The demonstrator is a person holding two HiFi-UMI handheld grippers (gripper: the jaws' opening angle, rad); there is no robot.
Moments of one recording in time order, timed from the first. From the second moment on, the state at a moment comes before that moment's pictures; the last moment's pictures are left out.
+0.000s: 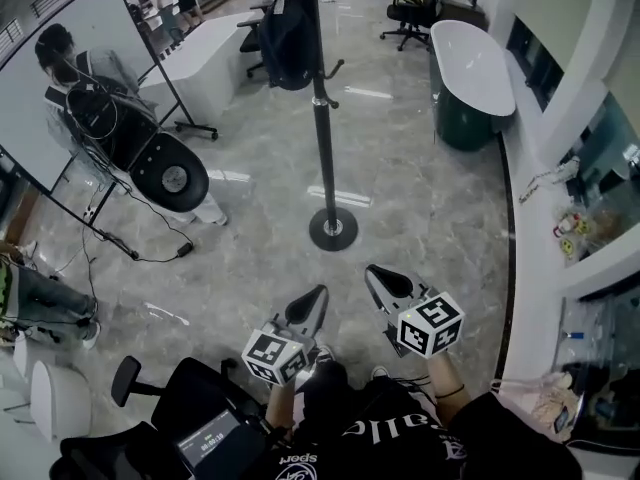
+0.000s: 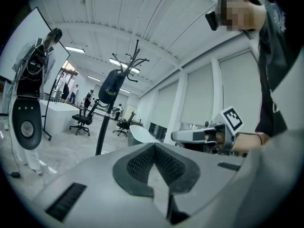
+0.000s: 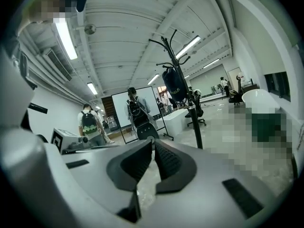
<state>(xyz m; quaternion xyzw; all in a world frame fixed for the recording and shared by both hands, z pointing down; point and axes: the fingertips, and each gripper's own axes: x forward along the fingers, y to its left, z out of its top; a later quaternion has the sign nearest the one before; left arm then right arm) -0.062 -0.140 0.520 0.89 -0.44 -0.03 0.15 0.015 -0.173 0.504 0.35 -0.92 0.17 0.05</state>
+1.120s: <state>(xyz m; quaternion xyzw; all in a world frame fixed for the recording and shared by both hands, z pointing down) 0.085 0.029 0.531 0.88 -0.45 0.03 0.15 0.132 -0.005 0.561 0.30 -0.93 0.20 0.07</state>
